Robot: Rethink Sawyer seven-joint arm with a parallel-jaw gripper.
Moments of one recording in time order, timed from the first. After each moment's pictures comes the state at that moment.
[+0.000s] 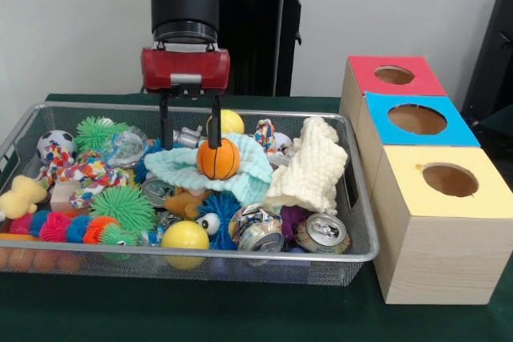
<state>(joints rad) -0.57 -0.68 0.14 1.87 -0.68 -0.44 1.85</state>
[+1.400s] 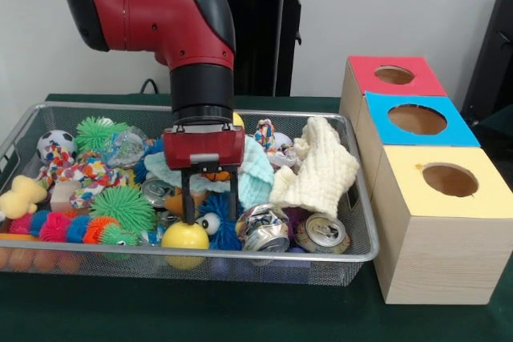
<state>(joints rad) -0.52 -0.39 0.11 1.71 -0.60 -0.54 1.85</state>
